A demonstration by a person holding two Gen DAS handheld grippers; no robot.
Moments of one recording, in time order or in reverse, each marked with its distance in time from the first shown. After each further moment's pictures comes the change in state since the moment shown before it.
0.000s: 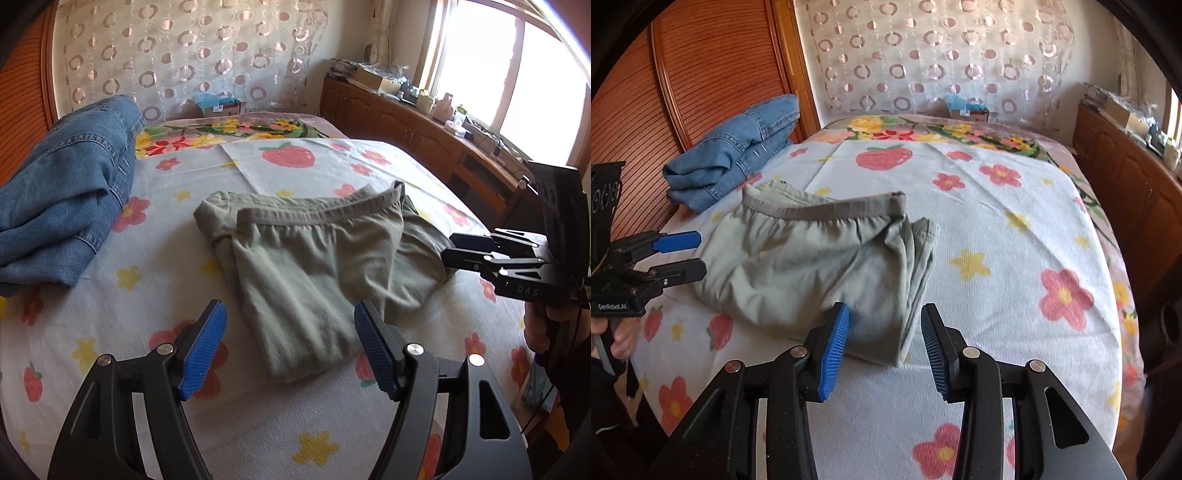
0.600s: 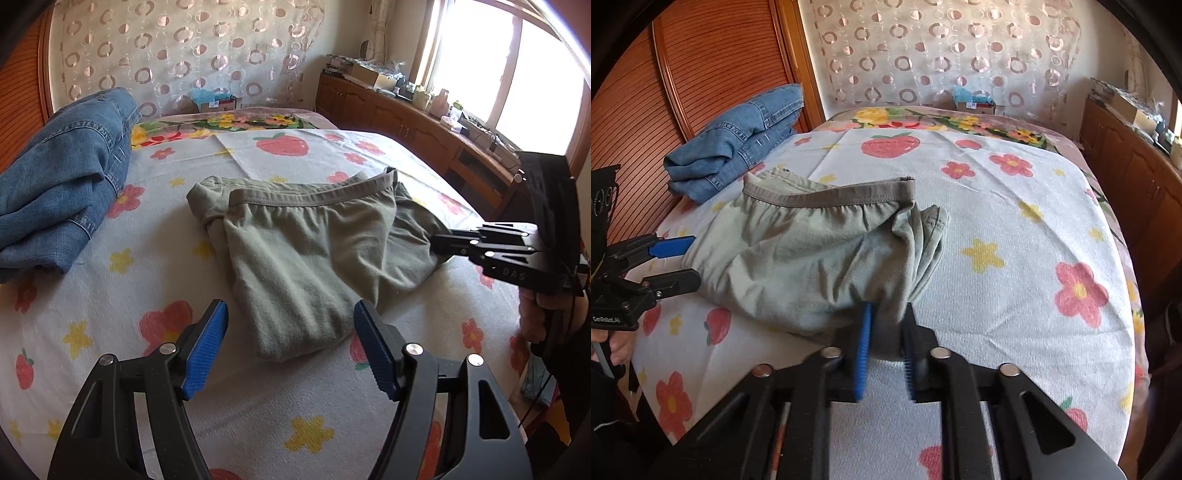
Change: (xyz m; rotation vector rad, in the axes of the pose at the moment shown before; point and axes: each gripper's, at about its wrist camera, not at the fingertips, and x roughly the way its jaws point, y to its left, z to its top) left arm 0.002 -0.004 -0.010 0.005 0.013 -0.011; right arm 0.010 0.006 0.004 -0.019 0.017 0.017
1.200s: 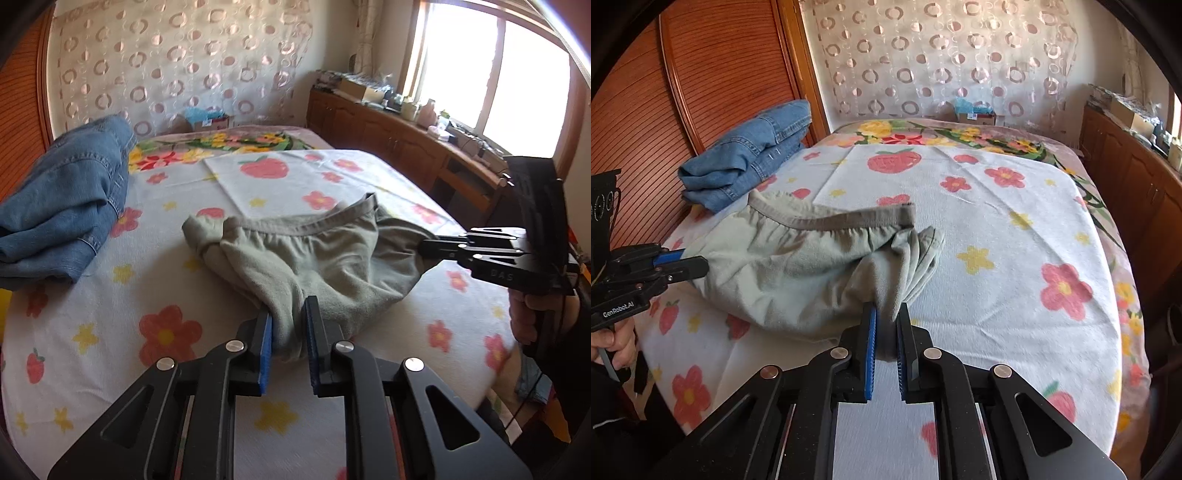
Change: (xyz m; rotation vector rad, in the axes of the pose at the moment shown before) left arm -0.040 -0.022 -0.005 0.027 -0.074 -0.024; right arm -0.031 0.001 -0.013 0.007 -0.044 0.014
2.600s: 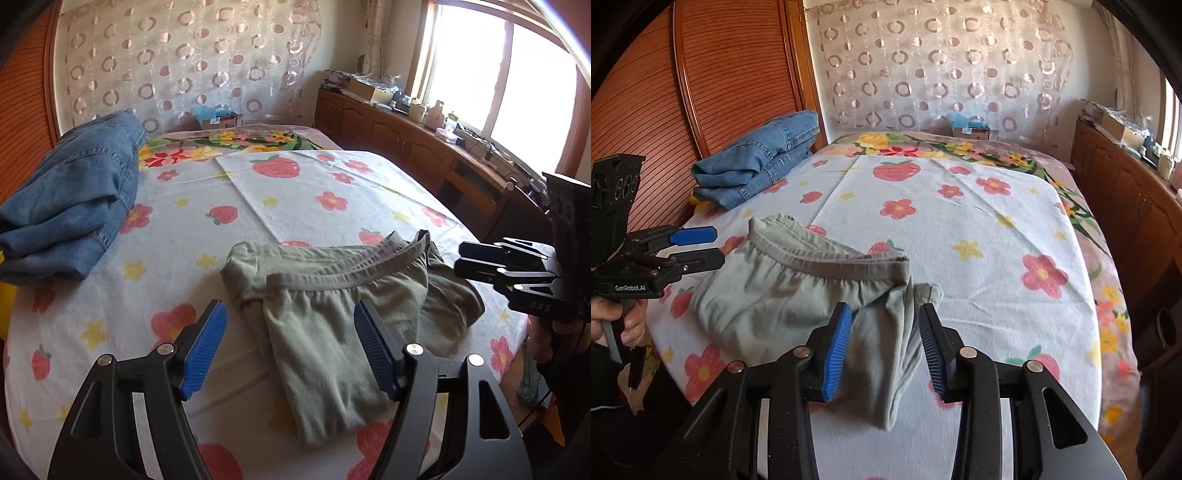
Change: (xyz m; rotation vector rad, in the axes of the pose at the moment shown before) left arm 0.011 0.010 0.006 -0.015 0.007 0.028; right arm -0.028 0.013 -0.017 -0.022 -0.044 -0.033
